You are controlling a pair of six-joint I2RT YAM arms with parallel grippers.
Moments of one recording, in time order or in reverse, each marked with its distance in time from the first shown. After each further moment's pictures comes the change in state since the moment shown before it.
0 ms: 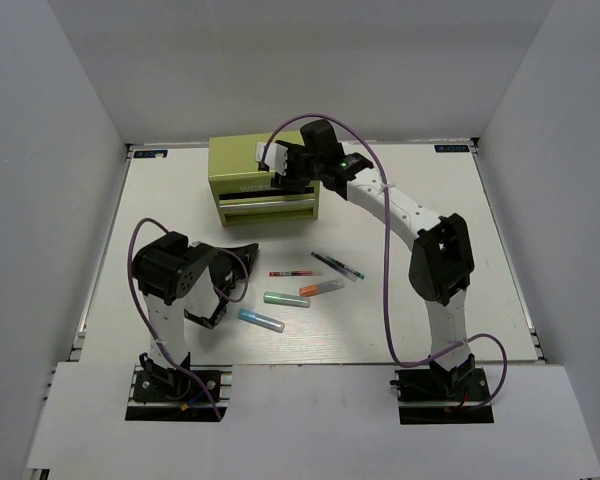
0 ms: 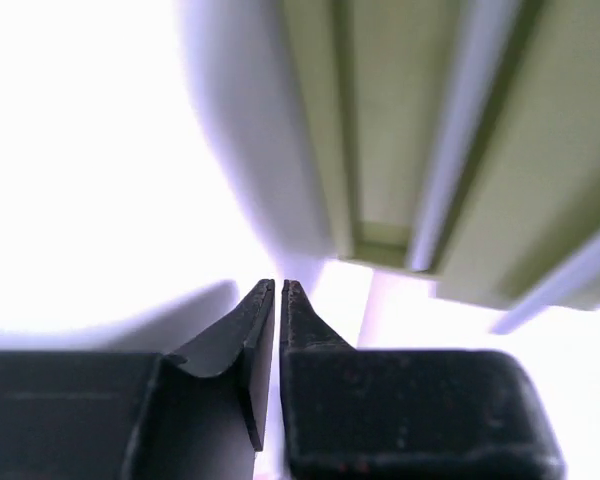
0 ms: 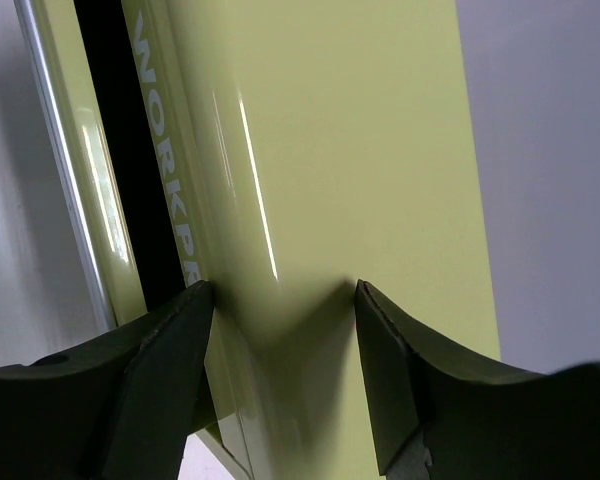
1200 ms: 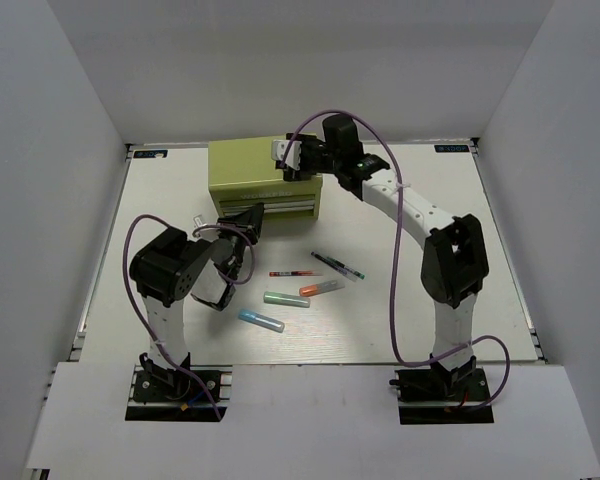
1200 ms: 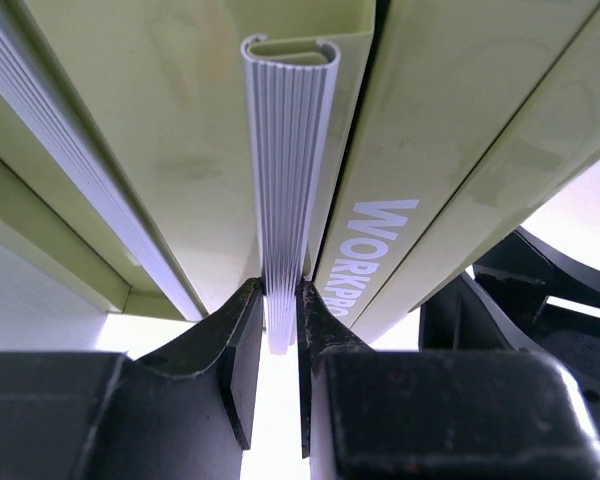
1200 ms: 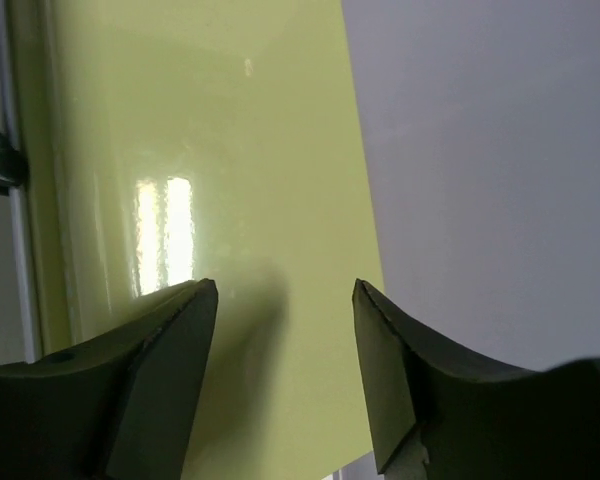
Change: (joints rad) left arm -0.002 -0.010 0.154 0.136 -0.031 -0.042; right arm -0.071 -0.067 -0.128 0.237 -0.202 -0.109
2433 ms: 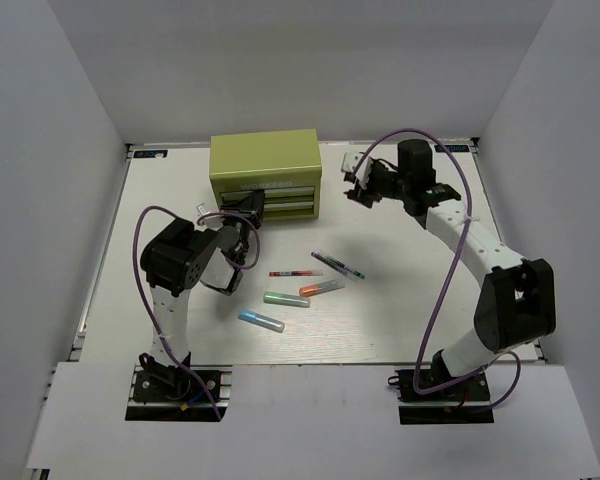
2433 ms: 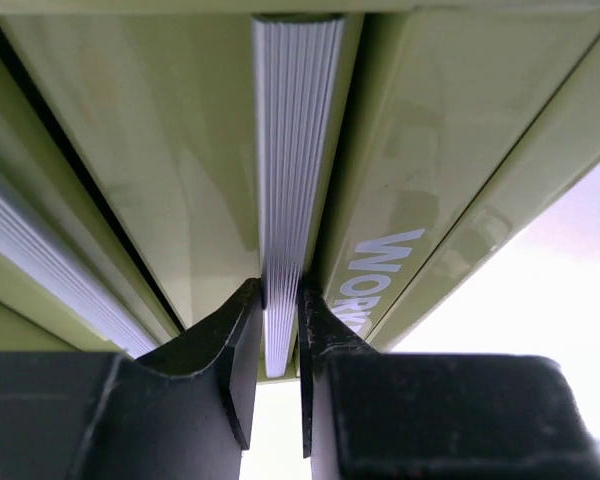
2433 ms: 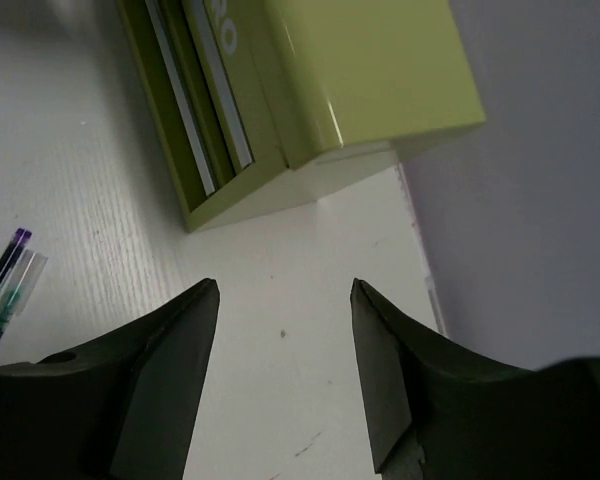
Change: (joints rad) left arm 0.019 0.113 0.195 0.000 -0.045 0.021; right arm -0.259 -0.443 -0.534 -0.027 -0.130 0.129
